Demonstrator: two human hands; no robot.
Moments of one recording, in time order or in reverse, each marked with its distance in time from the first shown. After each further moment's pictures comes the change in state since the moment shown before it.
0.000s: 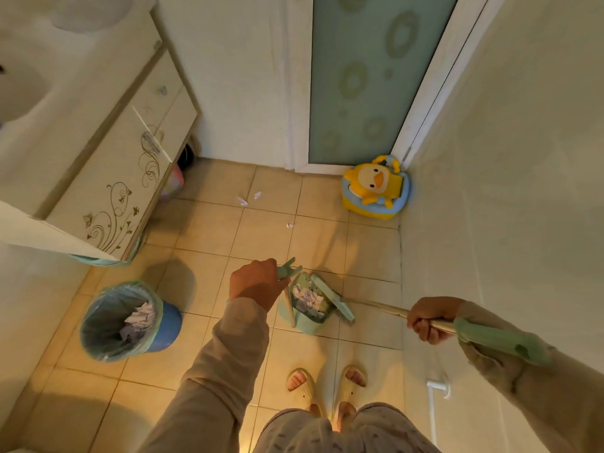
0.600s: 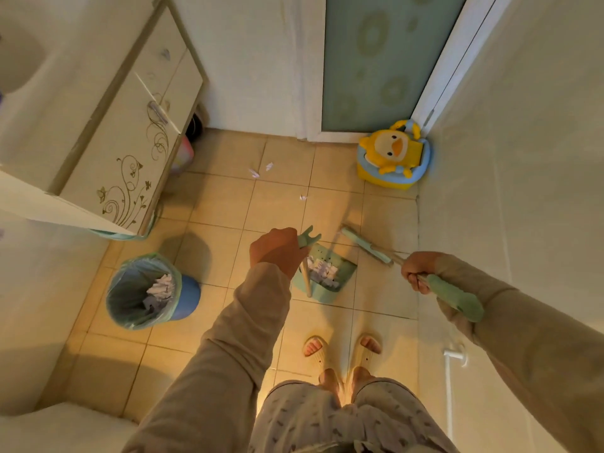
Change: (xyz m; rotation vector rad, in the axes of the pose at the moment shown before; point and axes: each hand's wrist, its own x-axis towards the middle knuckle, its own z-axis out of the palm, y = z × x) left_hand 0.010 0.003 -0.007 -0.121 -0.061 -0.042; right_hand 0.015 -0.051 0.030 -0.037 0.093 -0.084
